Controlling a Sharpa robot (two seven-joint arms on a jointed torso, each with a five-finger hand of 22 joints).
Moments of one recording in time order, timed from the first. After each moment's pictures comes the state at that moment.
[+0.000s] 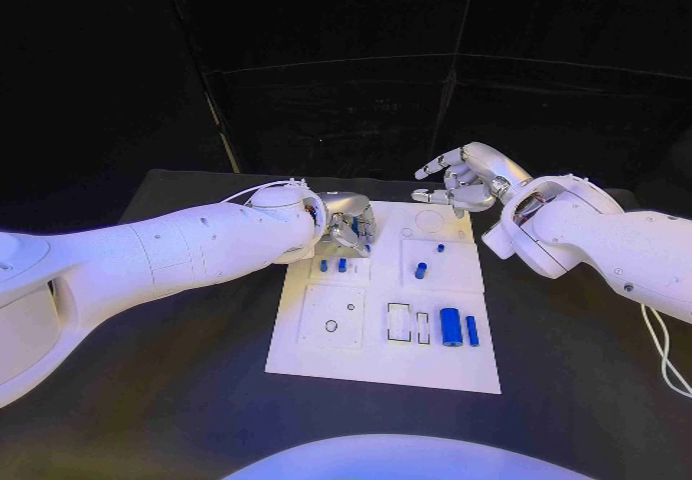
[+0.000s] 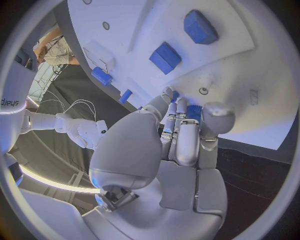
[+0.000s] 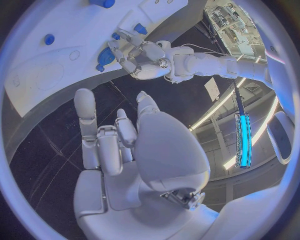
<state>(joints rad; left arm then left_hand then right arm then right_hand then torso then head) 1.26 -0.49 -0.13 1.13 -1.32 -0.07 0.02 1.37 -0.02 0.19 -0.10 0.05 0.95 0.13 0.26 0.07 1.00 0.07 0.37 0.12 1.47 -0.01 1.32 1.15 0.14 1.43 0.08 1.03 0.94 1.23 -0.78 0.02 1.47 -1.04 -0.38 0.02 1.43 -0.02 -0.10 0.24 0.32 0.82 0.18 0.20 0.07 1.29 0.09 1.31 1.18 1.47 0.01 1.48 1.31 0.16 1.16 0.11 1.09 0.56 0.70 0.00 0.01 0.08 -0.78</state>
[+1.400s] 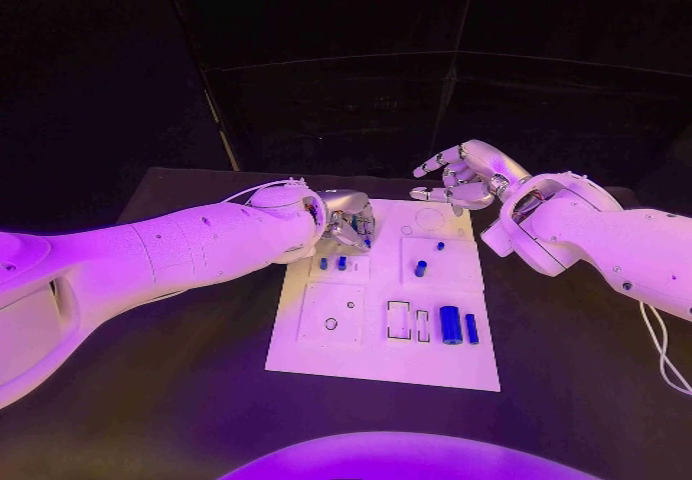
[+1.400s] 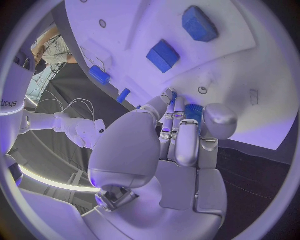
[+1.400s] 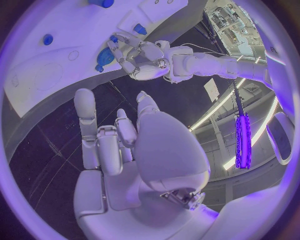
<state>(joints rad) 1.25 -0.49 -0.13 1.13 -1.32 -0.10 0.01 1.37 0.00 0.31 -0.11 0.05 1.03 0.13 0.23 0.07 1.09 0.07 0.32 0.07 1.47 -0.02 1.33 1.14 0.12 1.43 0.08 1.06 0.99 1.23 -0.77 0.02 1.47 -1.05 -0.38 0.02 1.43 -0.02 -0.10 0.24 0.32 0.82 0.18 0.20 0.07 1.29 0.08 1.31 1.18 1.47 0.01 1.48 1.31 0.16 1.16 0.11 1.09 0.56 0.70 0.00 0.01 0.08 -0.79</state>
